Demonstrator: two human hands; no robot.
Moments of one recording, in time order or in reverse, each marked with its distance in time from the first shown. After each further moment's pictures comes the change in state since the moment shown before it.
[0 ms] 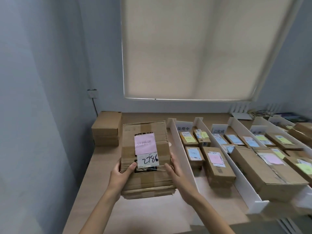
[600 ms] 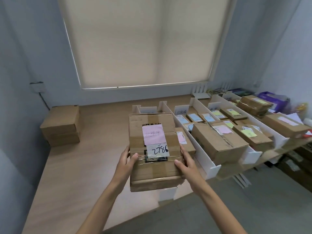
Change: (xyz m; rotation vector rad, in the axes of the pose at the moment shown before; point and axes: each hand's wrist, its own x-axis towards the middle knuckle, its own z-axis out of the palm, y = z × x) left_hand -0.028 -0.018 0.136 0.090 -0.425 0.107; right_hand -0.088 0.041 -0.131 0.002 0.411 0.046
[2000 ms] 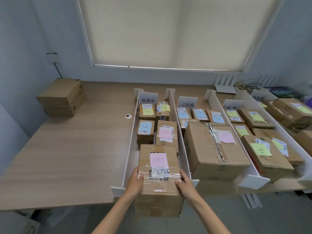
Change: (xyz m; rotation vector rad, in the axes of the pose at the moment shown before) left_hand 0.062 -0.134 0.268 0.288 0.235 -0.450; right_hand 0.118 0.179 -0.223 -0.153 -0.259 0.325
